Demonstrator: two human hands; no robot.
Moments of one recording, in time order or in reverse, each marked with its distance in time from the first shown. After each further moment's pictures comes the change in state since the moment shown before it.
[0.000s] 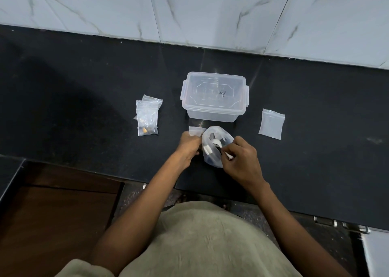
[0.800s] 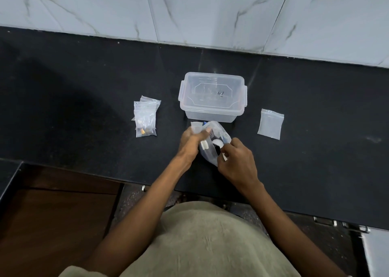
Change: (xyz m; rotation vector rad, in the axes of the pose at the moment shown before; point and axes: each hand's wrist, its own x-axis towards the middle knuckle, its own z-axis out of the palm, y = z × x) left_hand -0.002 -0.001 0.004 -0.086 -0.059 0.139; right_hand 0.002 -0.009 0.006 -0.128 -0.064 0.077
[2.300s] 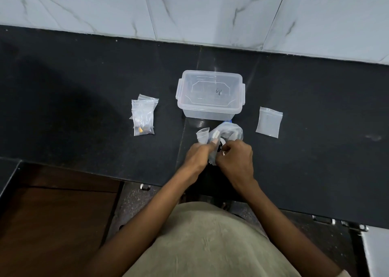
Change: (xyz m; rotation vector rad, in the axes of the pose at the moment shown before) left_hand -0.029 -0.012 0.023 0.279 0.004 -0.198; right_hand 0.004 -0.003 0.003 0.121 0.014 0.307
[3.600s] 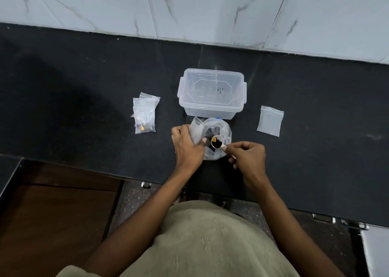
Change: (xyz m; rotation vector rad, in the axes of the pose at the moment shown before) left_hand 0.020 -0.018 -0.013 0.236 0.453 0.463; right_hand -0.005 0.001 -0.031 0.657 -0.094 0.494
